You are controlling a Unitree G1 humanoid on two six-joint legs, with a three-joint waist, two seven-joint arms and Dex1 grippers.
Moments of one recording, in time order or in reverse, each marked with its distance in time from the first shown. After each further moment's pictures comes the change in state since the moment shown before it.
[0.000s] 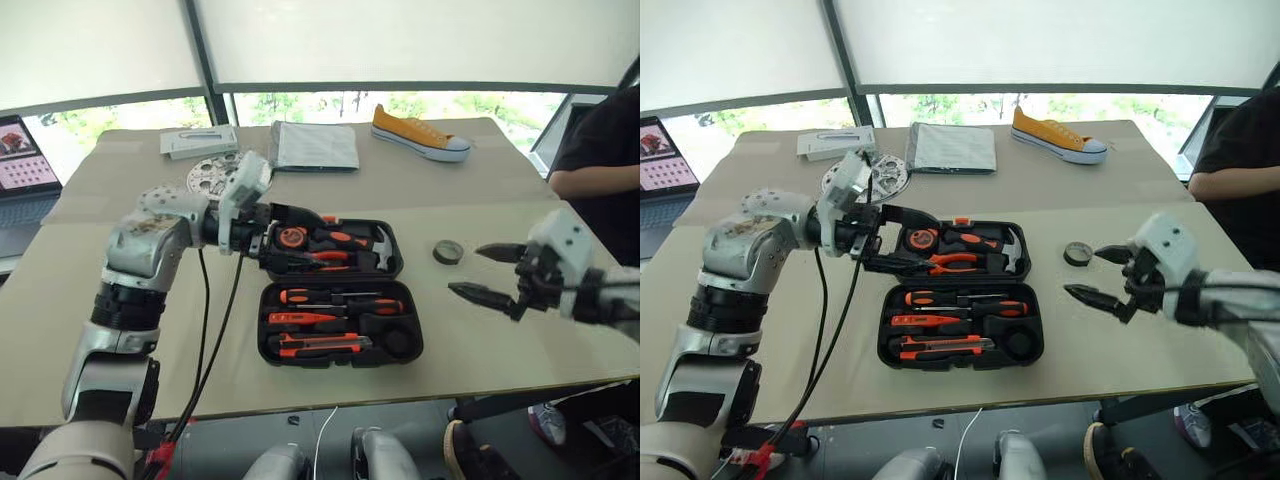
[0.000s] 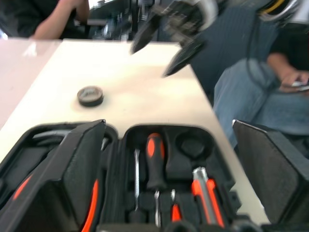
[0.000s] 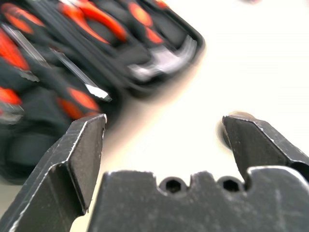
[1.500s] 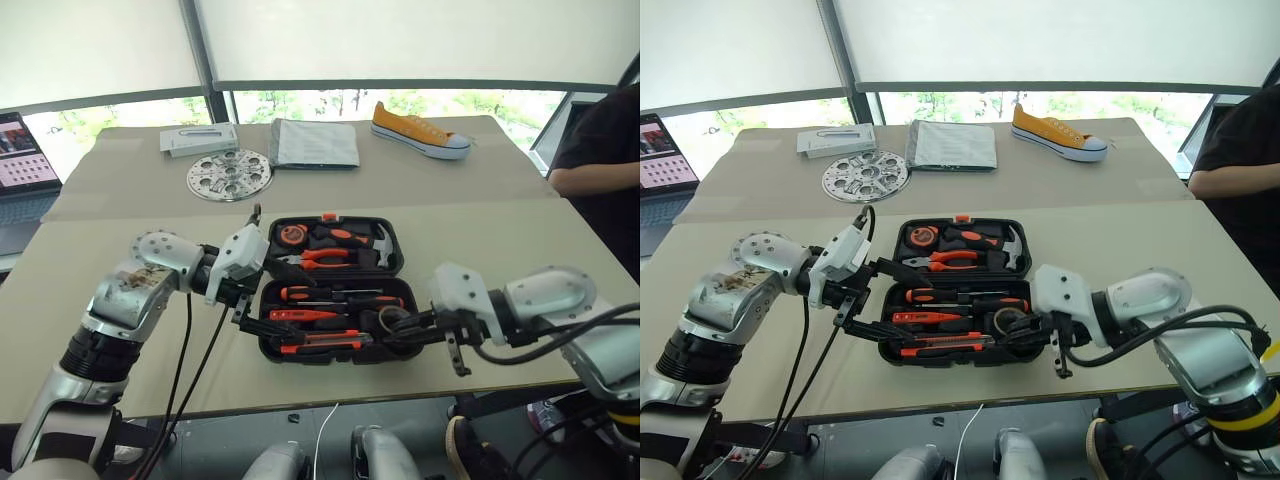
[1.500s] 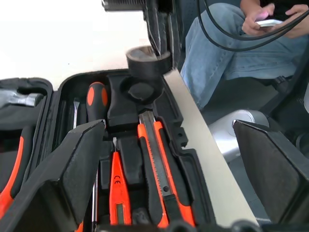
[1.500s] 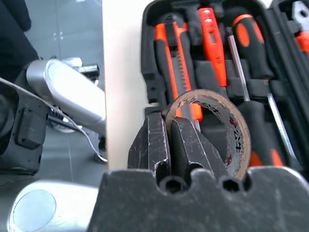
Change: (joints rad) left arm 0.187 0.161 -0.126 -0.160 0.030 -0.191 -0.054; right arm 0.029 0.107 0.216 -0.431 -0.093 0.007 0.338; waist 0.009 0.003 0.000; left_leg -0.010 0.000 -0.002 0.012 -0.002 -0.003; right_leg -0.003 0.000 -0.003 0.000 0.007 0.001
